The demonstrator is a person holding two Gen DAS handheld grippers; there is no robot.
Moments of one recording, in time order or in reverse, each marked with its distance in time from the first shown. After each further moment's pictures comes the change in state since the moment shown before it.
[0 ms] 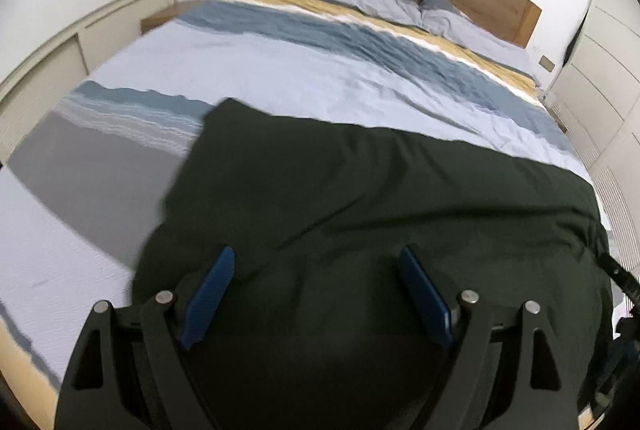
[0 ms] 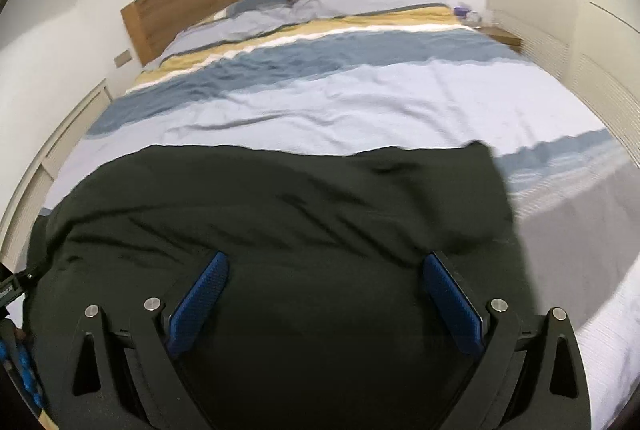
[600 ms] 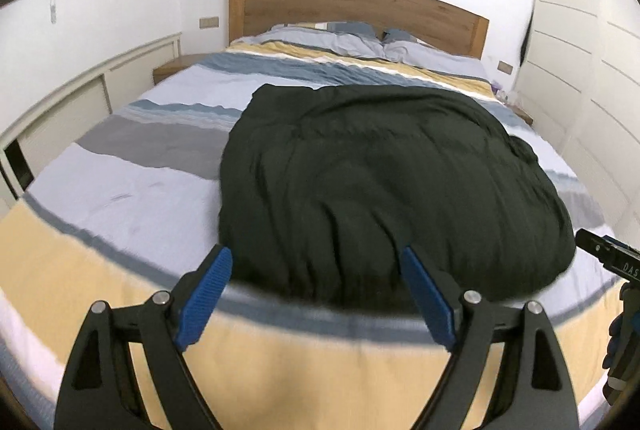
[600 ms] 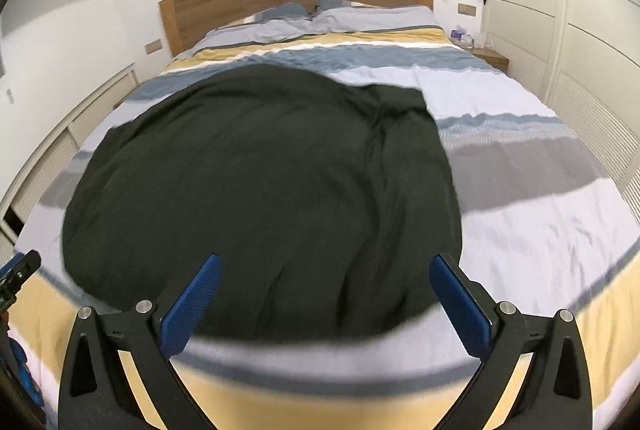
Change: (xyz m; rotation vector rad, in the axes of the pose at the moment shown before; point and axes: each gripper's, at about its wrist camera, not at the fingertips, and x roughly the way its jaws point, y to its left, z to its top) left arm -0.206 0.002 -0.203 0.115 -0.202 -0.007; right arm -0.177 0.011 -0.159 -0.095 -0.049 0.006
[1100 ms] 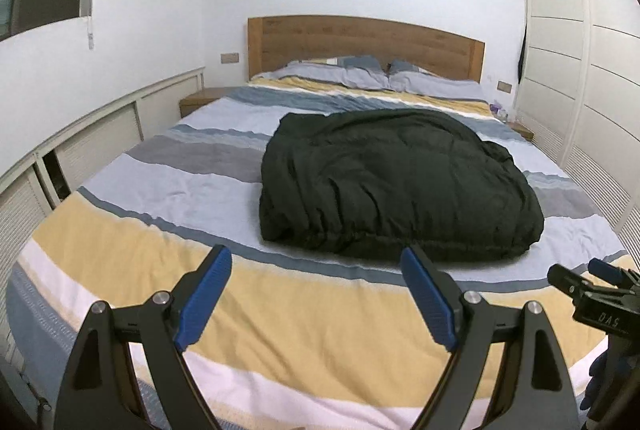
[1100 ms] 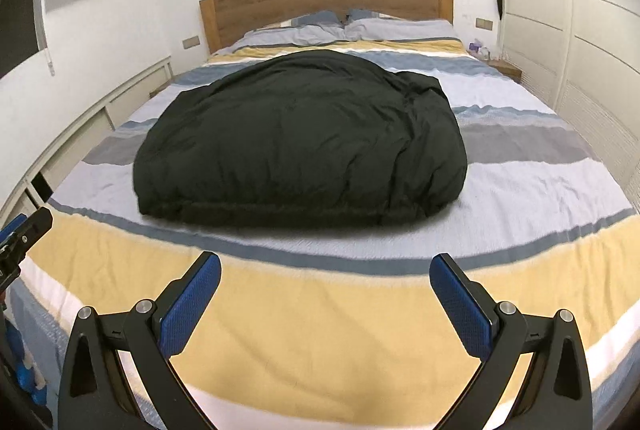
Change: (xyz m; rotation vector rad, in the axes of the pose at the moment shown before) left arm -0.138 -0.007 -0.063 0.003 -0.133 0.067; right arm -0.103 0.038 -0.097 -0.055 -0.042 0.066
